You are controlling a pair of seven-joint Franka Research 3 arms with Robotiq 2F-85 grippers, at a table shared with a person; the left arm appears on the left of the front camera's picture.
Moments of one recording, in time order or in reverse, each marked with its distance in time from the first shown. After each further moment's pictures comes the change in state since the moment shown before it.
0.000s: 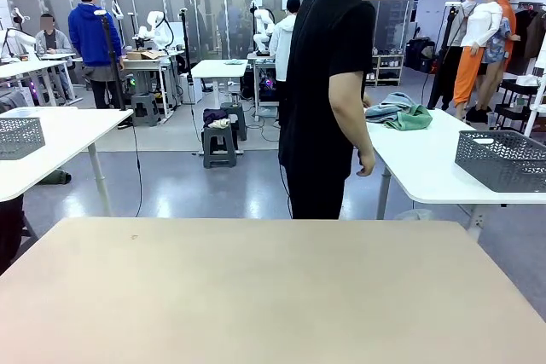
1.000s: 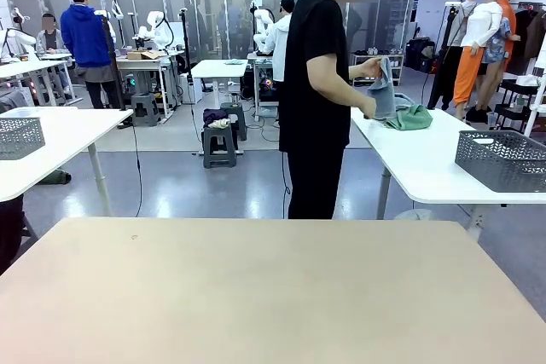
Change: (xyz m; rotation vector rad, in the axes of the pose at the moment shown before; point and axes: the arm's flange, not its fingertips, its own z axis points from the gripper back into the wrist) left arm 0.000 0.000 0.000 0.000 0.000 0.000; right arm 0.000 0.000 0.000 0.000 0.000 0.000
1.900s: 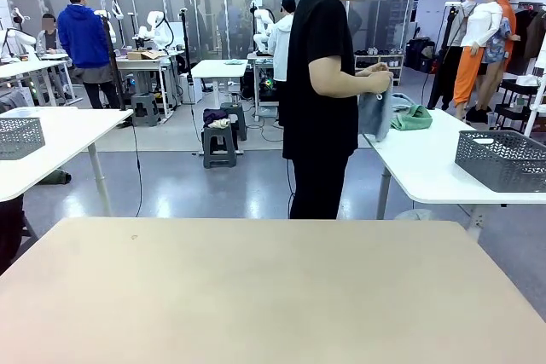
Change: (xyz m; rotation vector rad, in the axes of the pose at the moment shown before) left arm 0.000 0.000 0.000 0.000 0.000 0.000; right arm 0.000 0.000 0.000 0.000 0.000 0.000
